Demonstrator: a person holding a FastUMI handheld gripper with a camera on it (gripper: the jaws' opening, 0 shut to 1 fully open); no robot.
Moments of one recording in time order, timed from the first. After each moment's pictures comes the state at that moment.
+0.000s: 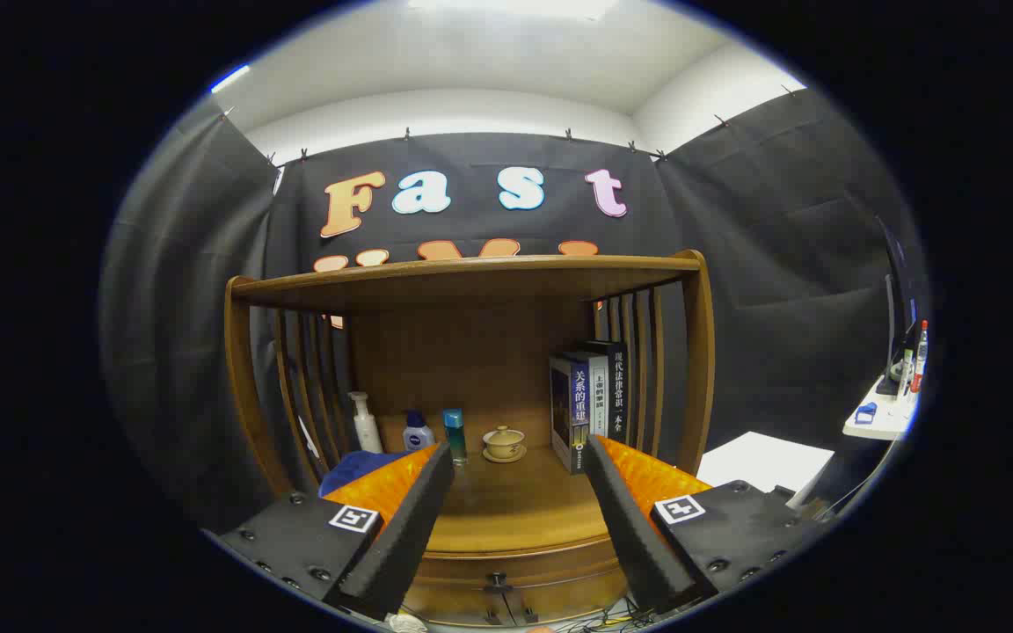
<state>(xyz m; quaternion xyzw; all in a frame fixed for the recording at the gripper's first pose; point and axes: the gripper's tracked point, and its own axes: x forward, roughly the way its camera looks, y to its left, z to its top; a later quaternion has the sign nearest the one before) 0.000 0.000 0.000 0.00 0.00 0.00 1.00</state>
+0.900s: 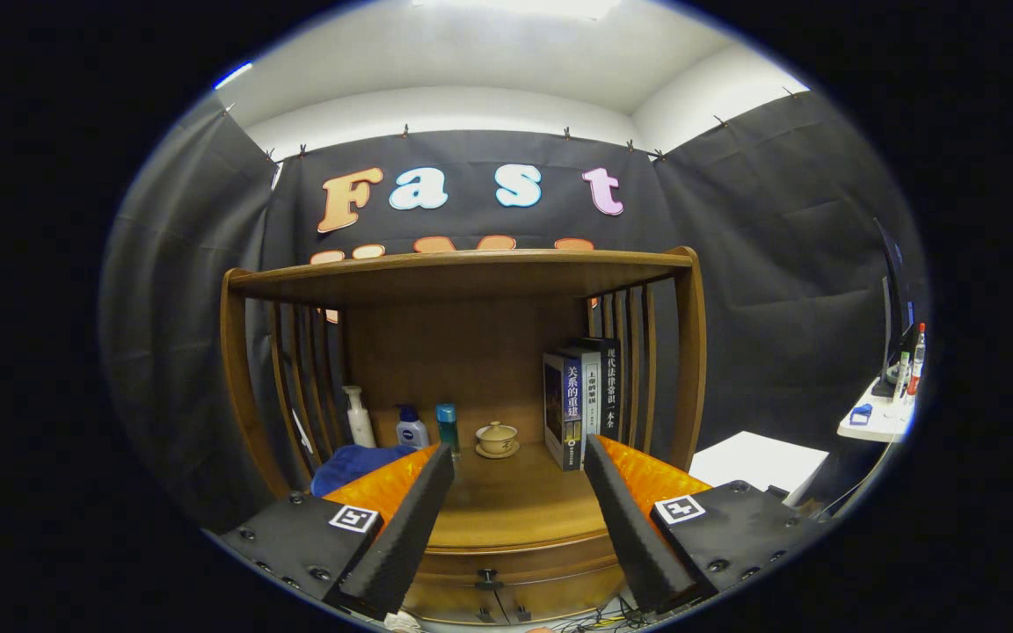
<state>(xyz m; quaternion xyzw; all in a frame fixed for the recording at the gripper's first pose) -0.002 -0.005 -0.008 -0.01 0.01 -0.01 1.00</state>
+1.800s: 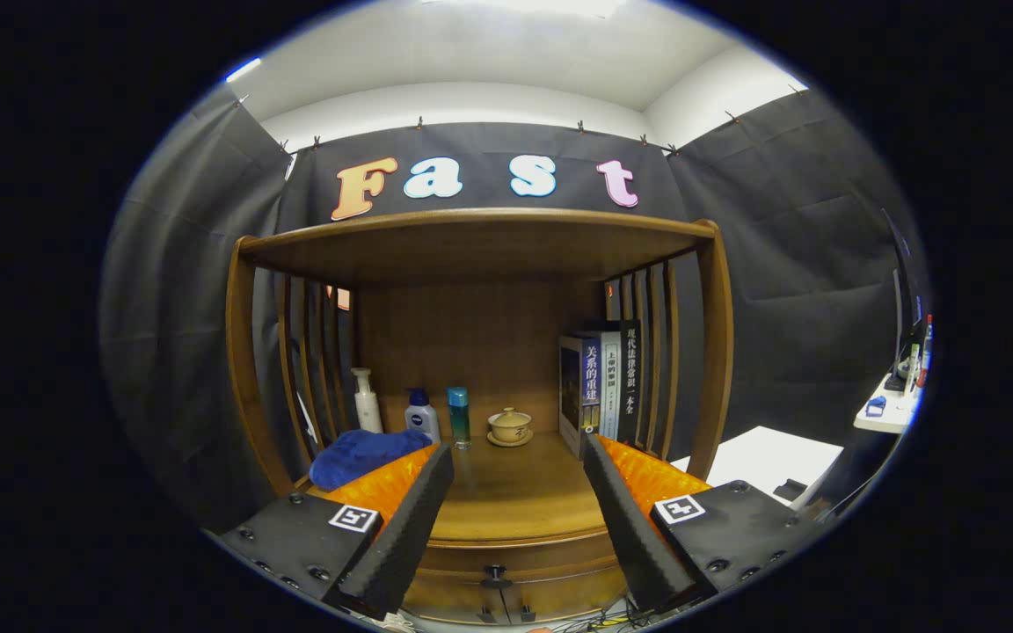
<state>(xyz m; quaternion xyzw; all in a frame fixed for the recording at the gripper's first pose) 0.017 0.009 -0.057 -0.01 0.01 0.01 1.00</state>
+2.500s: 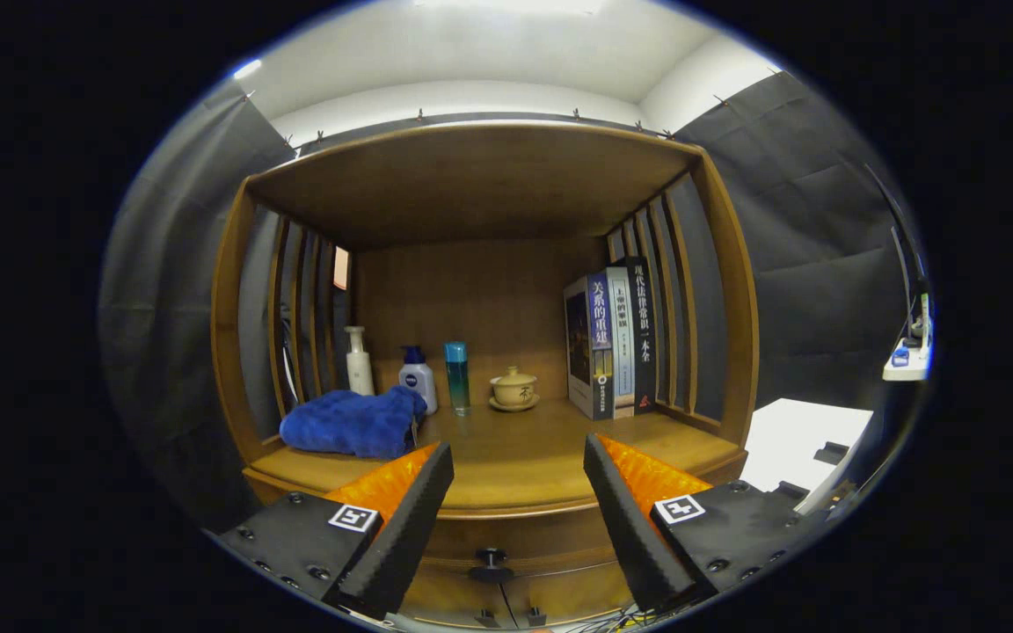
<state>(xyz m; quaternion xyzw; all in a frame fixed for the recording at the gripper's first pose) 0.043 -0.003 -0.178 0.00 0.02 0.03 1.00</state>
